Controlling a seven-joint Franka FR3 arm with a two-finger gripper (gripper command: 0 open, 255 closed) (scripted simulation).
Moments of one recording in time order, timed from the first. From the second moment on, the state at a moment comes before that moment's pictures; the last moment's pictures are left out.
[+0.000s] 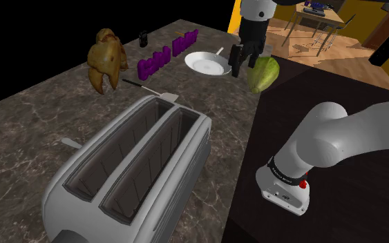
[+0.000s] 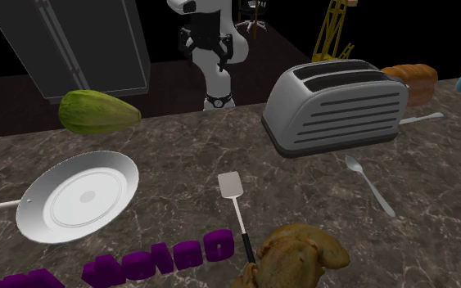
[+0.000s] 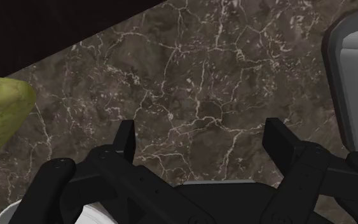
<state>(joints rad) -0.02 -0.74 0.03 -2.42 -0.06 1.57 0.17</state>
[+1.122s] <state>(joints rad) 0.03 -0.24 0.02 -2.24 -0.04 1.98 0.05</state>
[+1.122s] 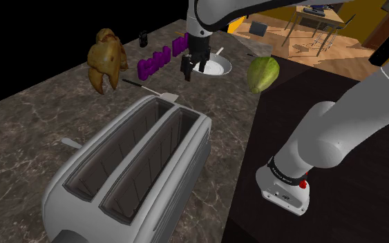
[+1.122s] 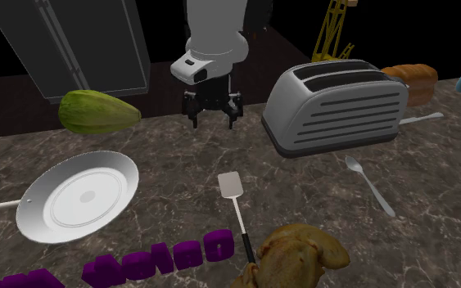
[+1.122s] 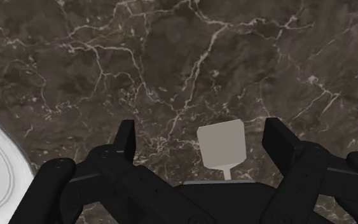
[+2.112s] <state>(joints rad) 0.07 0.31 0.05 -1.80 -0.02 2.16 -0.07</state>
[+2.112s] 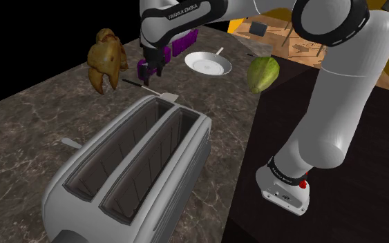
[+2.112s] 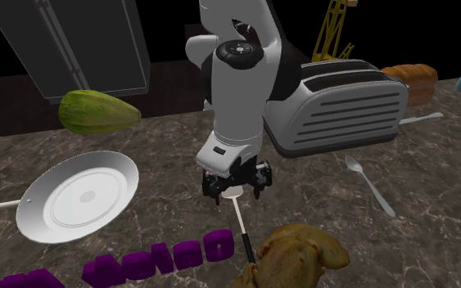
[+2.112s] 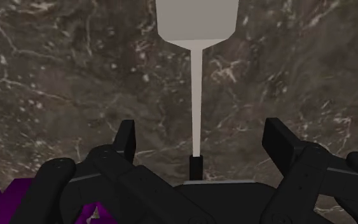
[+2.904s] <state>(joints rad) 0.08 0.42 0.06 -1.74 -0.02 2.23 -0.08</state>
